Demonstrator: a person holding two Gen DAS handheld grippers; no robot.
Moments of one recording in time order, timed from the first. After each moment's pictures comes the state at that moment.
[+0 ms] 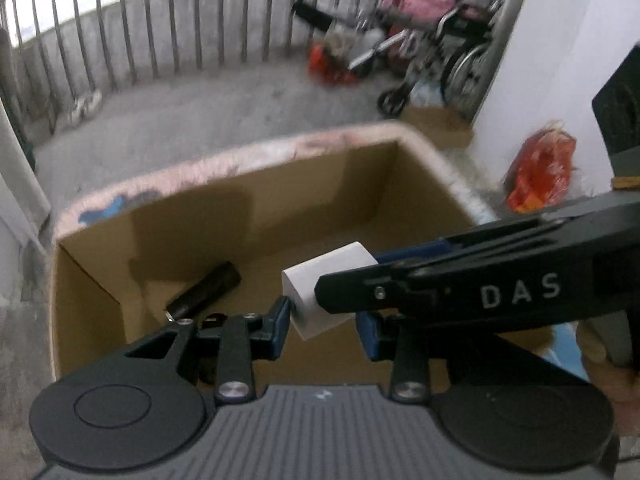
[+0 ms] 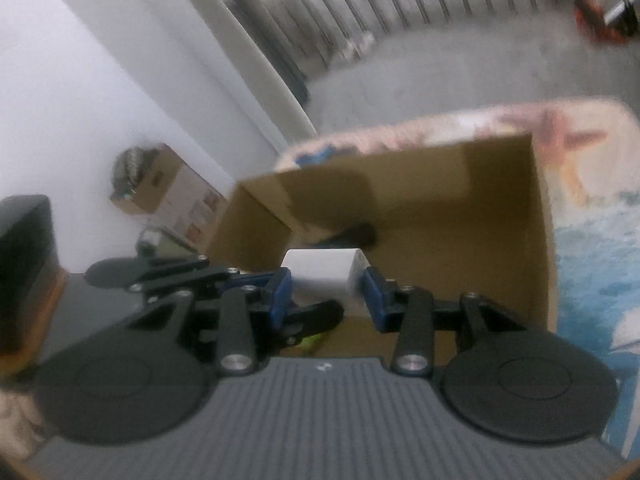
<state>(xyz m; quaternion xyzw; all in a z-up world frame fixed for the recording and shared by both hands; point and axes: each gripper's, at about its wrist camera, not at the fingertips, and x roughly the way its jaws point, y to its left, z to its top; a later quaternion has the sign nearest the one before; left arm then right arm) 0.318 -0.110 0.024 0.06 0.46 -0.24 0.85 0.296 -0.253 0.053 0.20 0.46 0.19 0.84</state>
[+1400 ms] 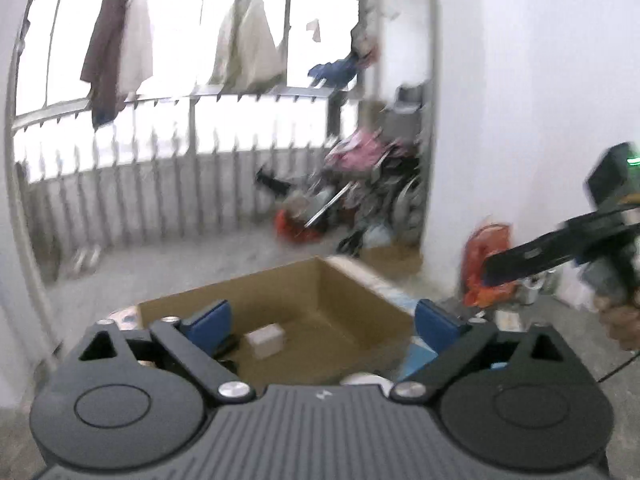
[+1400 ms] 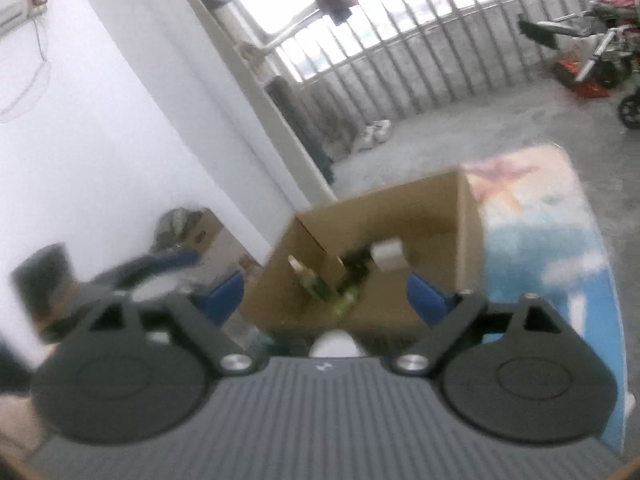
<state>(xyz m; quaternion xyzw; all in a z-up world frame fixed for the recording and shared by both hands) 0.071 -0.033 0.101 0.05 0.18 -0.32 0.93 0.066 -0.309 0.126 0.22 0.31 0.18 0.90</state>
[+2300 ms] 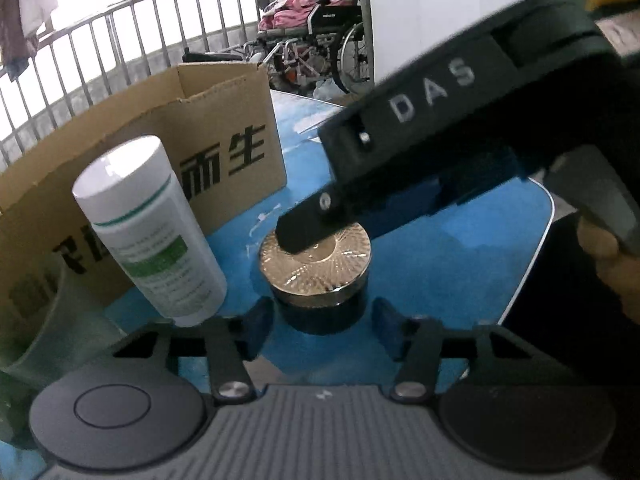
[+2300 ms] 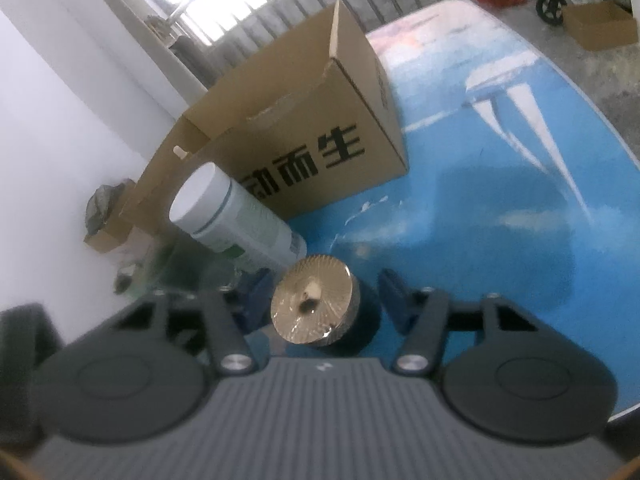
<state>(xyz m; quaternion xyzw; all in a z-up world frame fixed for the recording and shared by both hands) 0.075 -0.183 -0.073 0.18 0.33 -0.33 0.86 0.037 -0.287 -0.041 0.28 0.40 0.08 0.87</state>
